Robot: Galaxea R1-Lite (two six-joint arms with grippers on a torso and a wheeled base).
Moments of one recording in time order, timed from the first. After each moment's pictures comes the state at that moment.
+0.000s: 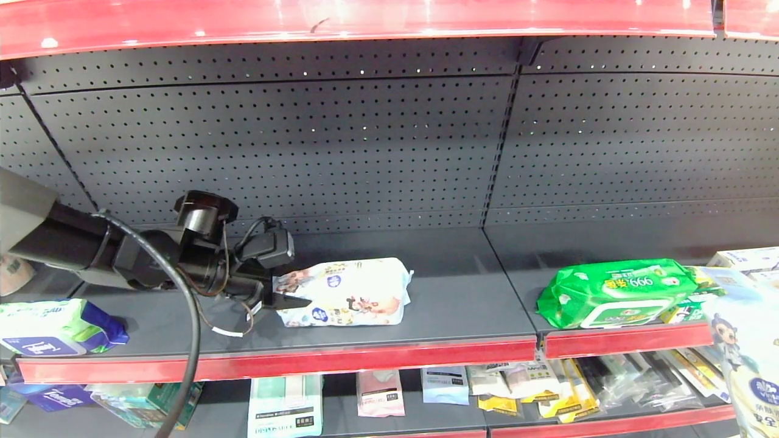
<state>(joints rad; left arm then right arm) -0.15 1.99 -1.03 -0.08 -0.68 1.06 0.07 0.09 -0.10 0.14 -0.16 -0.22</state>
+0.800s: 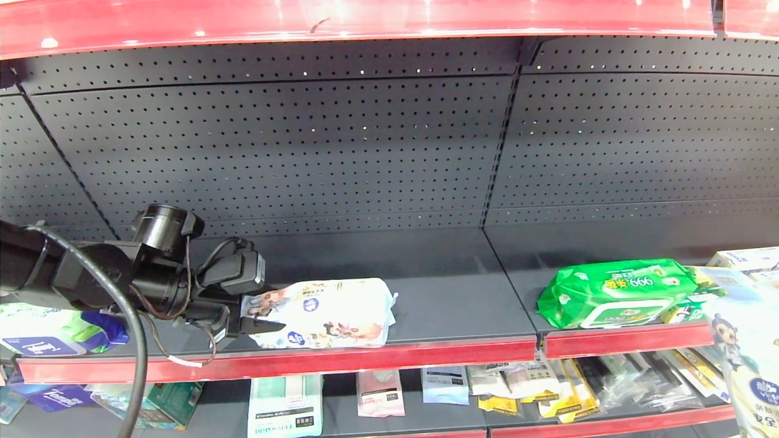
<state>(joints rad) -0.09 1.87 -0.88 -0.02 -0.70 1.19 0.07 0.09 -0.10 0.14 -0.16 -0.22</state>
